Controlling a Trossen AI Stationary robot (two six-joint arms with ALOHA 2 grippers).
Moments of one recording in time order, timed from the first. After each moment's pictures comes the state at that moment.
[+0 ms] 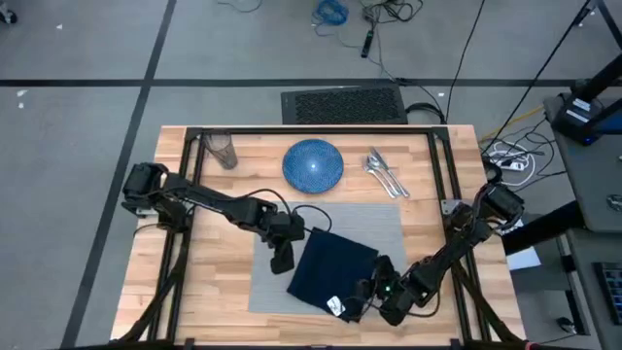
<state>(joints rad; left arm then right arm) -0.19 1.67 1.11 -0.56 0.18 -0.41 0.81 1.76 0.89 -0.17 0.57 2.02</state>
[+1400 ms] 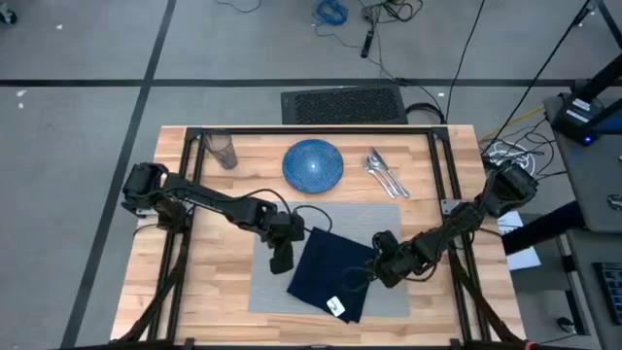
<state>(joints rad) -0.19 1.67 1.11 -0.56 0.18 -0.39 0.59 1.55 0.72 -0.37 0.26 1.68</state>
